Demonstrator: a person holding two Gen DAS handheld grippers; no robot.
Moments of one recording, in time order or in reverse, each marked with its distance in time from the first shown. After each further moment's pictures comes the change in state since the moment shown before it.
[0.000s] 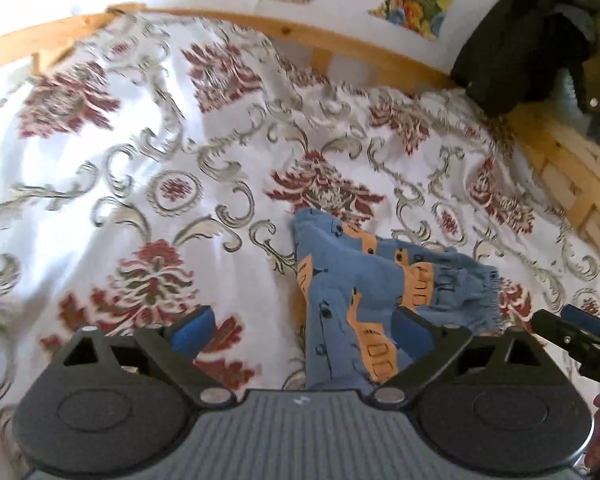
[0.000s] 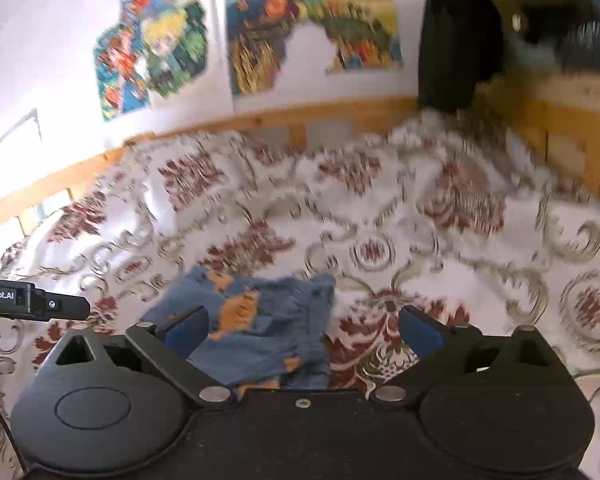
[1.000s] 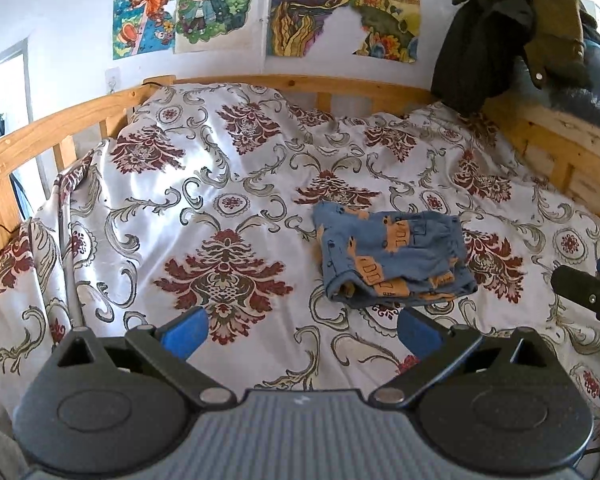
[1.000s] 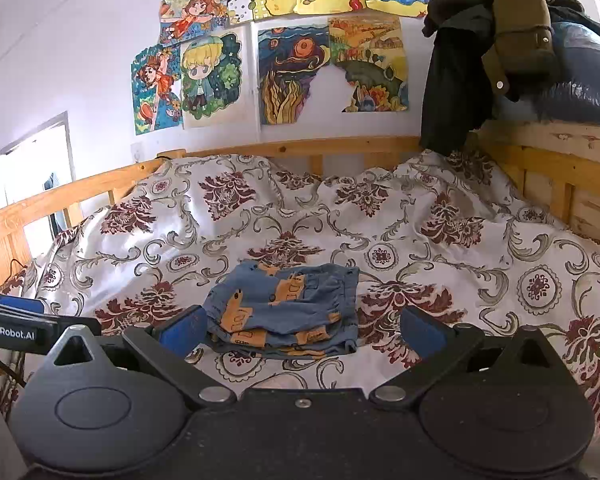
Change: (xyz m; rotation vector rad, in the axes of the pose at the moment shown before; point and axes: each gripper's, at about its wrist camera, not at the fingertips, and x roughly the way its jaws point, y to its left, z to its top) left arm -0.143 -0.028 -0.090 0.145 -0.129 0.137; right arm -0.115 0.051 -0.038 -0.027 -0.042 -0.012
